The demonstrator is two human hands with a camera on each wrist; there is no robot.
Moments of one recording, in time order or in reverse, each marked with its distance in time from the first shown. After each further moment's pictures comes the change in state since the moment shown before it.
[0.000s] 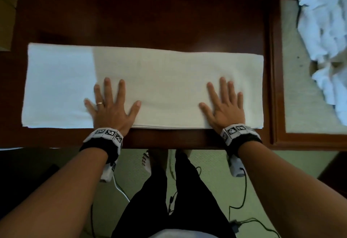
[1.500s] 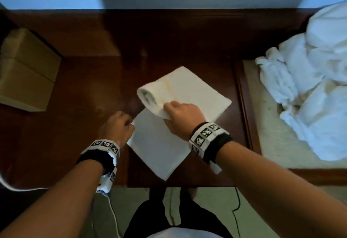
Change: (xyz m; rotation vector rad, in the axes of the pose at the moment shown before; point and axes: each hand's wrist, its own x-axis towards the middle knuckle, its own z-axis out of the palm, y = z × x) left_hand 0.022 0.059 -0.127 -0.258 0.116 0.145; right_hand 0.039 -0.072 -0.159 0.131 0.377 -0.556
